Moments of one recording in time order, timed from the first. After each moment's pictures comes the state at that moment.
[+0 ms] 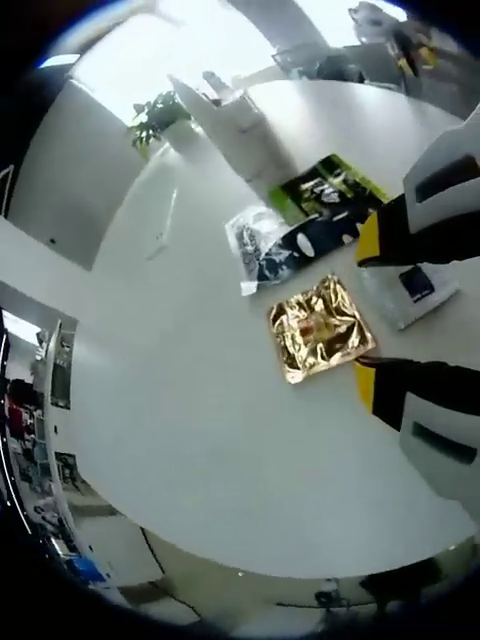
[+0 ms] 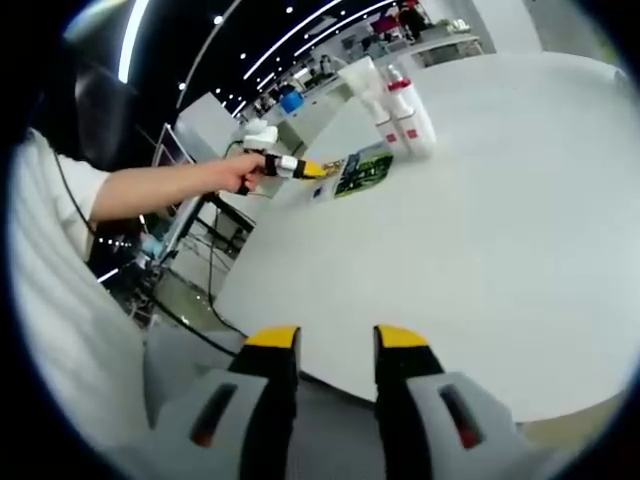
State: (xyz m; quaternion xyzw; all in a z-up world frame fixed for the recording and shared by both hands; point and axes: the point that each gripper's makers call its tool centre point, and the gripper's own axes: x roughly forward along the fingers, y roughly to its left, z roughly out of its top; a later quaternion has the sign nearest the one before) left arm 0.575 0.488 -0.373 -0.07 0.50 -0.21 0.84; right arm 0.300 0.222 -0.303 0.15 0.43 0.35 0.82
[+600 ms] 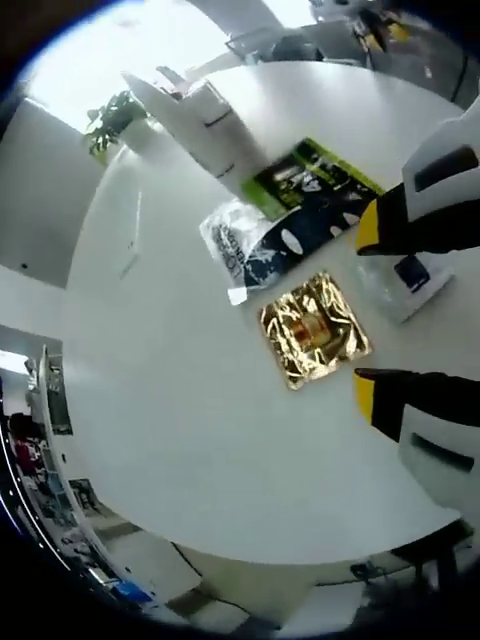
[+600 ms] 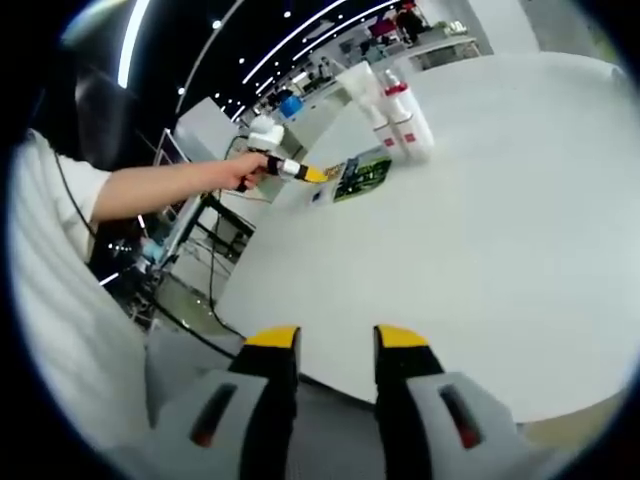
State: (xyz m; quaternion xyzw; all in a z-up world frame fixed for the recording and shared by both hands) left arm 0.574 0.492 -0.376 0.03 0.53 -0.22 0.82; right arm 0.302 0.222 -0.301 0.16 0.42 0.35 0.82
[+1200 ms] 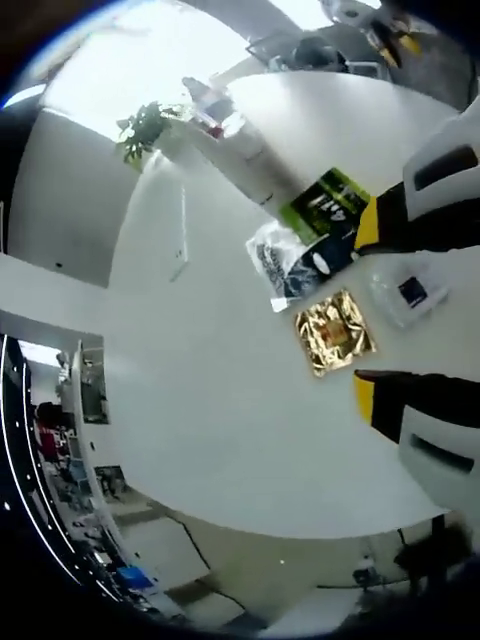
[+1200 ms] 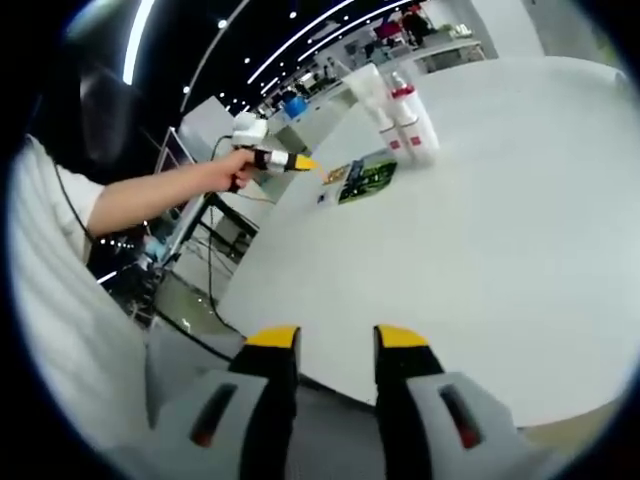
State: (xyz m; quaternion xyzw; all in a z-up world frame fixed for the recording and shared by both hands) left arm 0.572 0.496 -0.316 -0.03 0.44 -0.21 0.87; right arm 0.302 0.225 -0.297 0.15 0.41 0.36 0.82
